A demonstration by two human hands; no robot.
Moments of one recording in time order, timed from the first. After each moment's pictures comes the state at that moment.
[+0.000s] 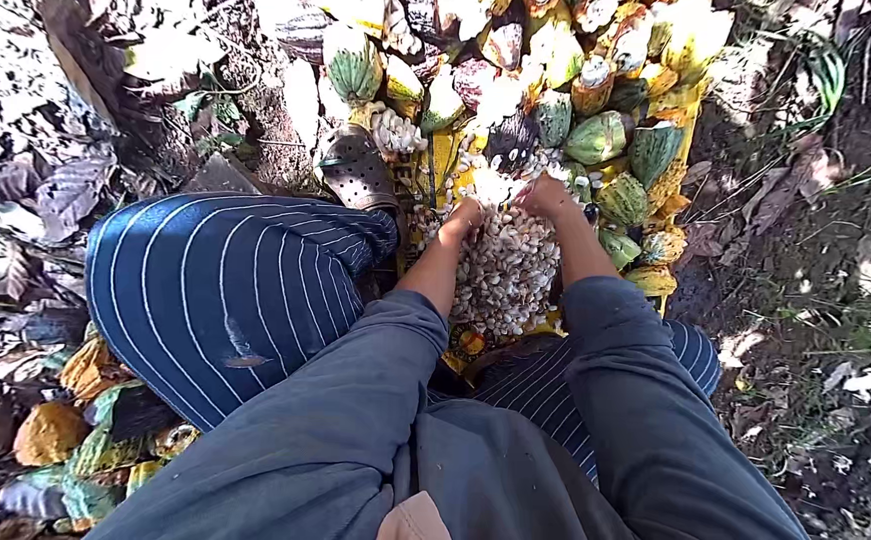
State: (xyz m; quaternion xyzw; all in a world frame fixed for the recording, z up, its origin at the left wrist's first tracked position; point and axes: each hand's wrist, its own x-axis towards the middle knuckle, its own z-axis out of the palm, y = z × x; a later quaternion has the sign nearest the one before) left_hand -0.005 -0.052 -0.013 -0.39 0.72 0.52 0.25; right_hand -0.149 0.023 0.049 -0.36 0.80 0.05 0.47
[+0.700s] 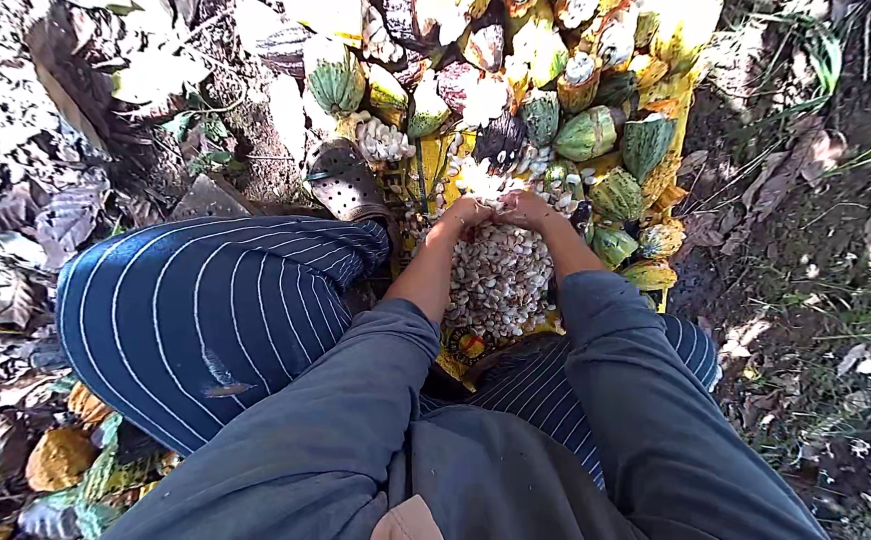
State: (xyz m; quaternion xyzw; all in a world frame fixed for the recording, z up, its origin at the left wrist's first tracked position) left_hand -0.018 -0.062 -0.015 -0.40 0.68 0.57 0.24; right_hand -0.152 0.042 -0.003 -0.43 0.77 -0.06 0.48
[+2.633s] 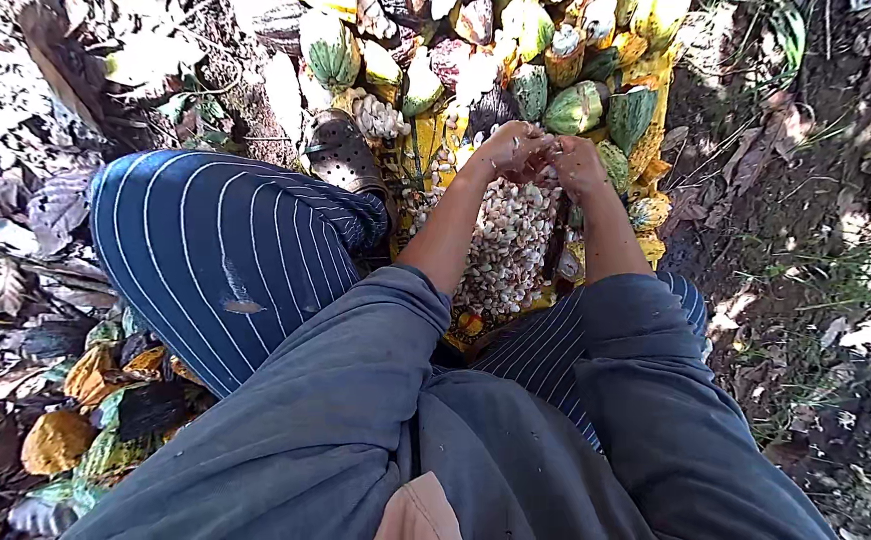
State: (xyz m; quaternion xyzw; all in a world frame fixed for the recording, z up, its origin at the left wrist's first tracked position) left_hand -0.059 -0.044 0.096 -0.28 0.64 0.70 0.13; right_hand -0.154 0.076 0.100 -0.23 0.83 -0.29 0.42
